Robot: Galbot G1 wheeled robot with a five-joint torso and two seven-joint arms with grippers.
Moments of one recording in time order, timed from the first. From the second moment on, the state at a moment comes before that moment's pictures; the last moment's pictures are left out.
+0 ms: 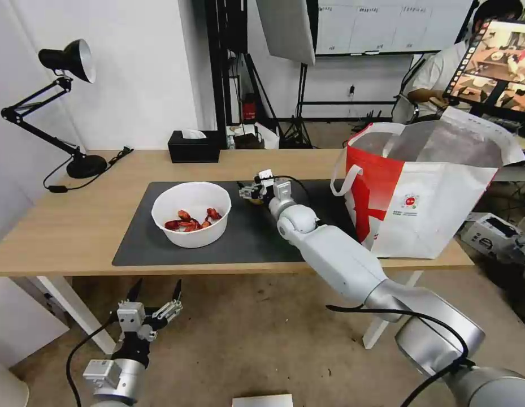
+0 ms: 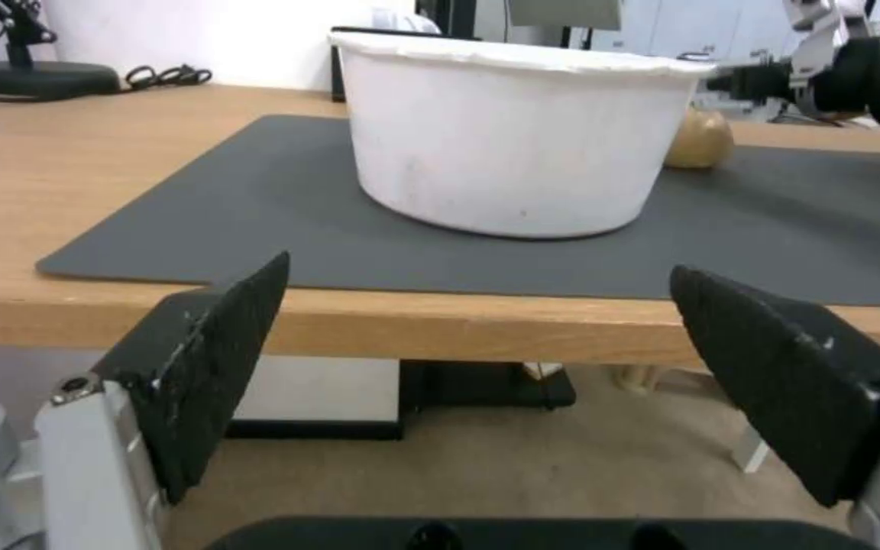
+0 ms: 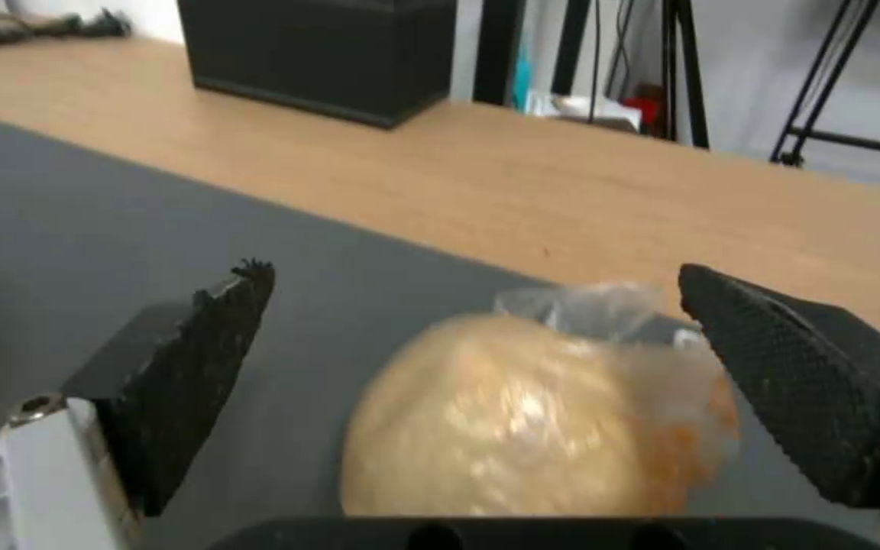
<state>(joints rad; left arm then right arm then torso) 1.75 -1.25 -0.57 -2.09 -0.34 -0.17 -0.06 -0.25 1.39 -0.37 0.98 0.65 -0.12 0.14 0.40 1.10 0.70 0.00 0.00</state>
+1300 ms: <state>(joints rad) 1.75 -1.25 -0.57 -2.08 -0.34 -0.18 -0.06 -0.29 1.39 -0.34 0.98 0.63 -0.18 0.16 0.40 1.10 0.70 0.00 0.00</state>
